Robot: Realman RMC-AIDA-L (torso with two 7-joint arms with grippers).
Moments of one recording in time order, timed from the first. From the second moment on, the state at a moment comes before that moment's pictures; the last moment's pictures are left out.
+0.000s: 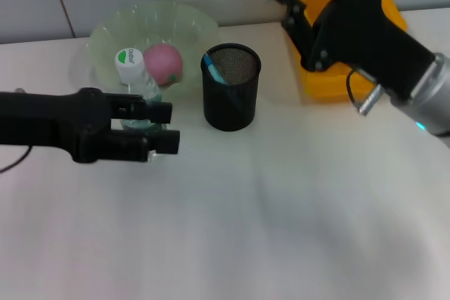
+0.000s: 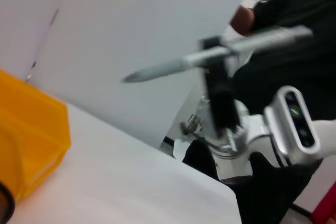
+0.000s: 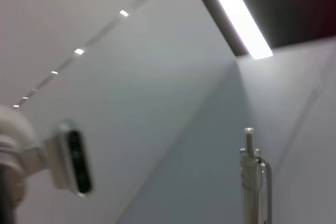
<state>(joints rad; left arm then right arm) -0.66 -2.06 0.65 0.93 2.01 2.00 -1.85 0.64 2.08 -0.79 -0.16 -1.19 -1.80 0.12</state>
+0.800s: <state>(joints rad) -0.58 -2.08 0.72 0.65 1.87 1.84 -1.26 0.71 2.08 -0.82 -0.20 -1.17 -1.37 0.66</state>
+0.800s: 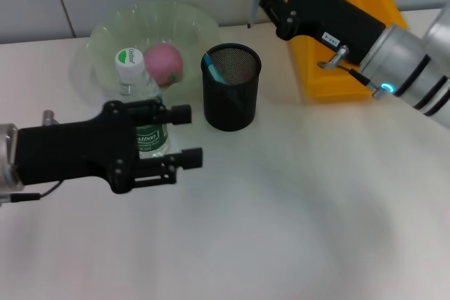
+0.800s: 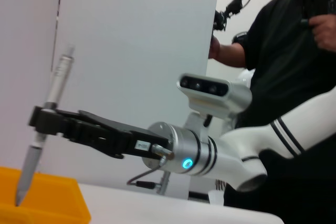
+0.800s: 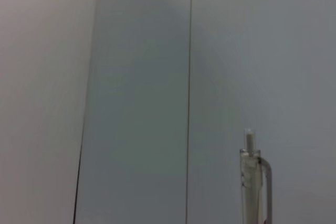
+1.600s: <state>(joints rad) -0.57 -2.08 0.85 0.59 1.81 1.75 -1.19 0.73 2.09 -0.92 -0.17 -1.16 -1.16 0.73</state>
